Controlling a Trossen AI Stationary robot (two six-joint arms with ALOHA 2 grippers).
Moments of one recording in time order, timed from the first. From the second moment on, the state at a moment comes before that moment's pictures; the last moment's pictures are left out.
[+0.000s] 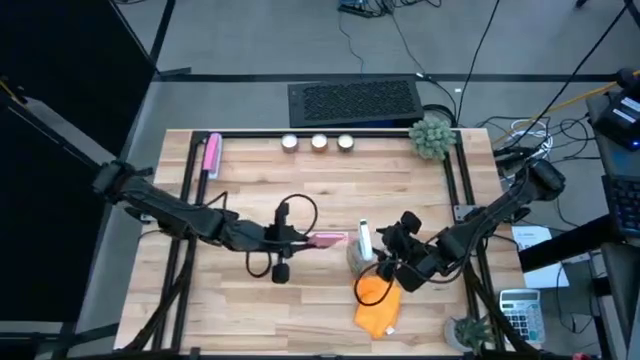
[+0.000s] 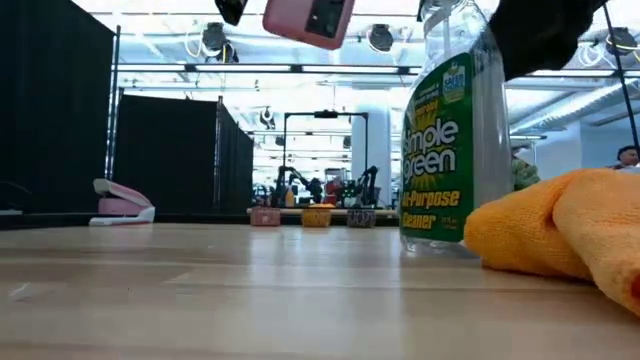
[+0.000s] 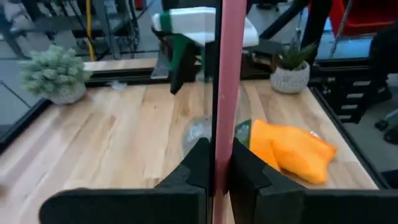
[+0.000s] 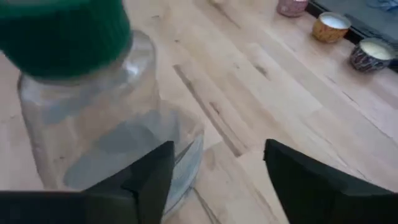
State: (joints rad) left arm -0.35 1.33 0.89 0.10 -0.35 -0.06; right arm 0.60 1.38 0.98 -0.68 0.80 0.92
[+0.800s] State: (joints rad) left arm -0.37 1.31 0.89 0.03 -0.38 -0.03; right arm 0.86 1.25 1.11 -0.98 0.91 1.16
